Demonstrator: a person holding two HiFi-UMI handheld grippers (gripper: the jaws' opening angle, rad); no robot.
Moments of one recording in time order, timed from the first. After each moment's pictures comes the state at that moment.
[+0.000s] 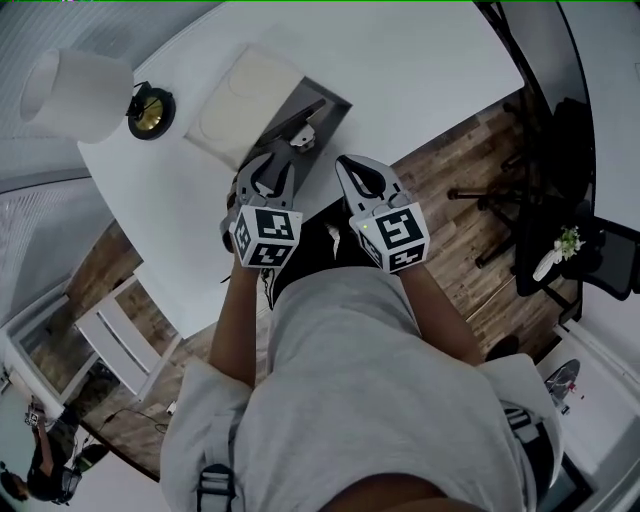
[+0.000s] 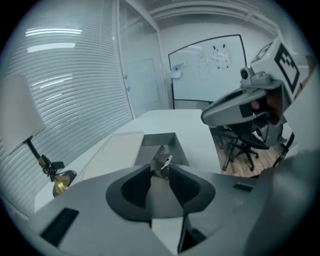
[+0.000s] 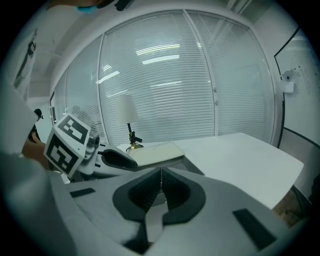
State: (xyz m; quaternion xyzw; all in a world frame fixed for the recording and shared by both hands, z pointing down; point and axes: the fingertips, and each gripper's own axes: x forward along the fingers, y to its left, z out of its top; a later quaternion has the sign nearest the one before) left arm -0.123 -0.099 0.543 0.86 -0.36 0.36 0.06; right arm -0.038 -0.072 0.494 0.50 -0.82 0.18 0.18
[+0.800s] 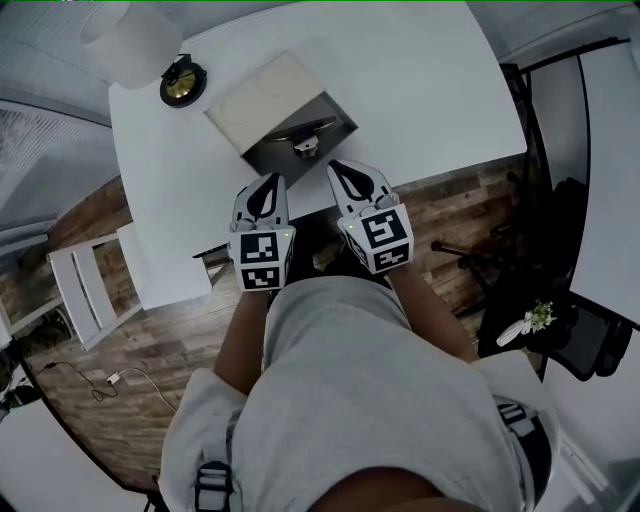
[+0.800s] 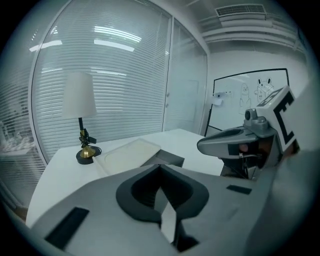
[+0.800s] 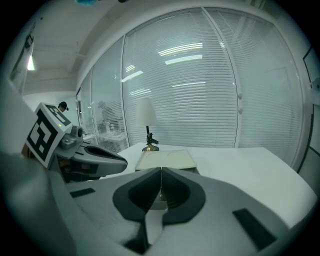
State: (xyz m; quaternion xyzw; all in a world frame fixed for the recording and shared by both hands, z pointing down) left arm -0.133 -0.063 0.482 0.79 -0.55 0.20 0.18; right arm -0.045 -0.080 0.465 0.40 -0.89 0.13 0.20
